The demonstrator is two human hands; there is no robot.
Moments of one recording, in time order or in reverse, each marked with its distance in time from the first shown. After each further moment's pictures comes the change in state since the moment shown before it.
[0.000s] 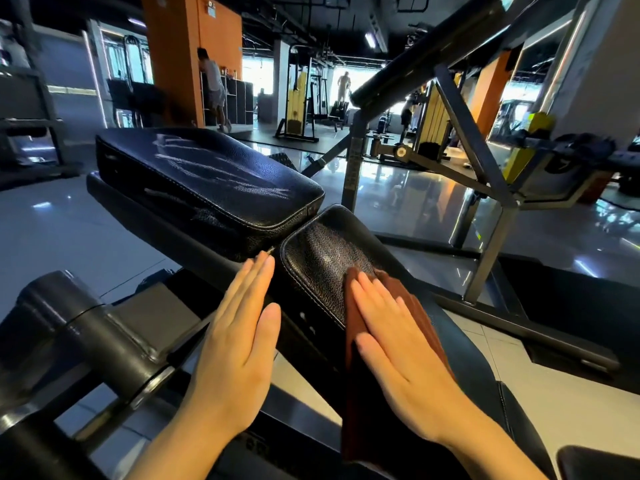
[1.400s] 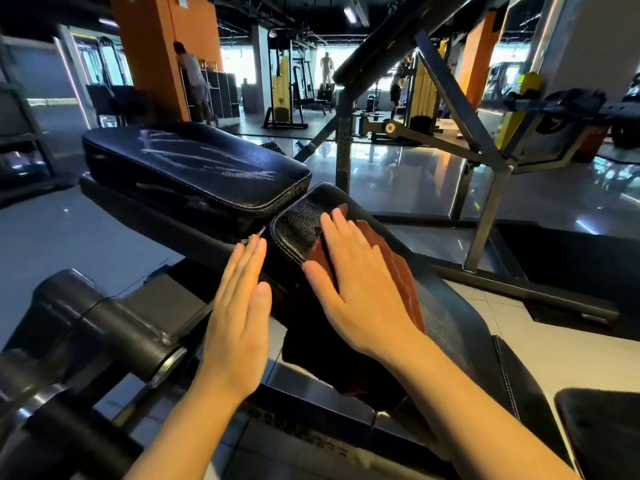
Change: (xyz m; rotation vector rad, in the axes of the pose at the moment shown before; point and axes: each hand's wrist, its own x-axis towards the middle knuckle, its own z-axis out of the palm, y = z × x) left_hand -0.003 0.002 -0.002 -0.036 -0.024 -0.019; right_hand 0.042 -0.040 0.013 -0.042 0.166 0.112
